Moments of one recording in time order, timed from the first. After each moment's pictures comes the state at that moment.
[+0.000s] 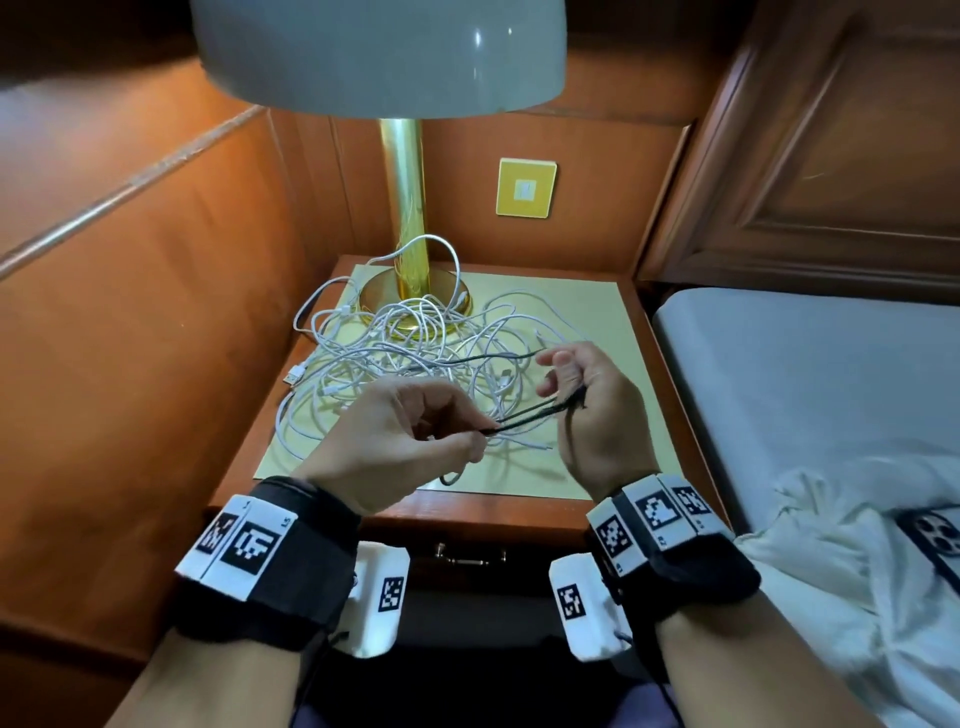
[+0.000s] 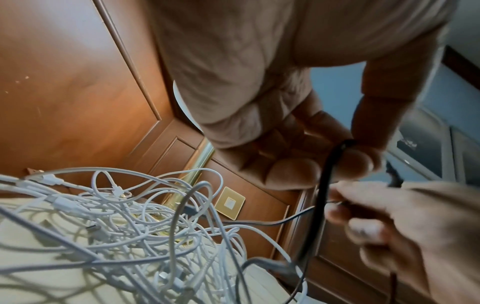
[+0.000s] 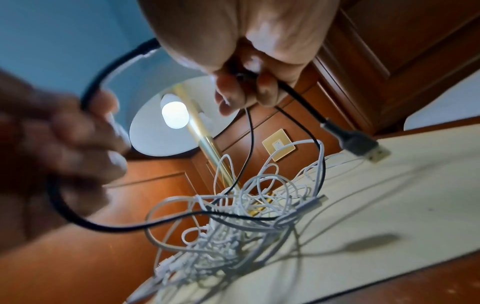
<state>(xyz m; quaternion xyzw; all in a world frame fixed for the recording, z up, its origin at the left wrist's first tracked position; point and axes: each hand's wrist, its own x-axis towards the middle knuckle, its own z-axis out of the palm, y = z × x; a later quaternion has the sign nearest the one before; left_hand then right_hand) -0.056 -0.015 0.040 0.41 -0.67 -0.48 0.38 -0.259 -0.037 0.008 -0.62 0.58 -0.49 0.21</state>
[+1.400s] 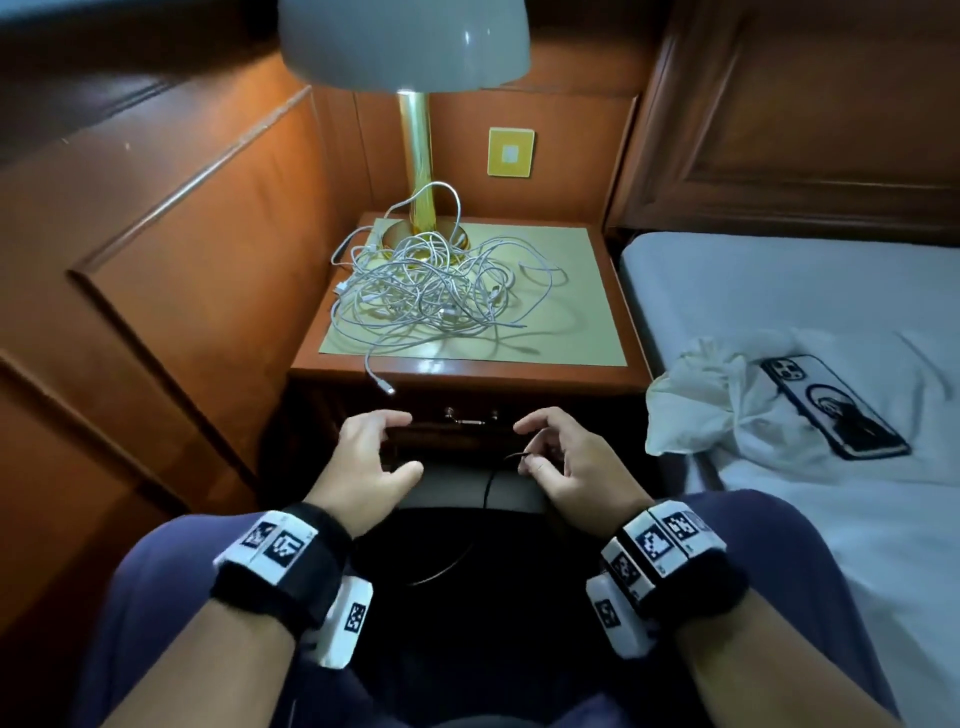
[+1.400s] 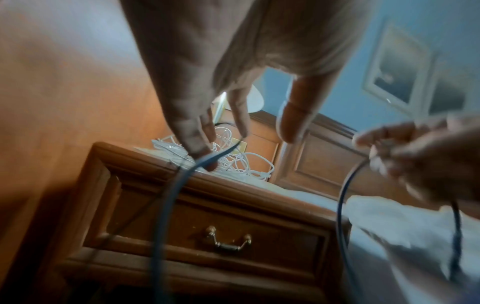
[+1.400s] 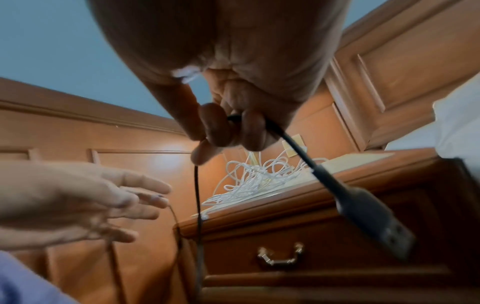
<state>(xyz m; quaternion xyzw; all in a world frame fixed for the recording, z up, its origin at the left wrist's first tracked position) -0.013 0.181 -0.030 0.62 -0.64 -0.36 0.29 -0.278 0.194 -0.019 -0.69 0.53 -0.31 0.37</state>
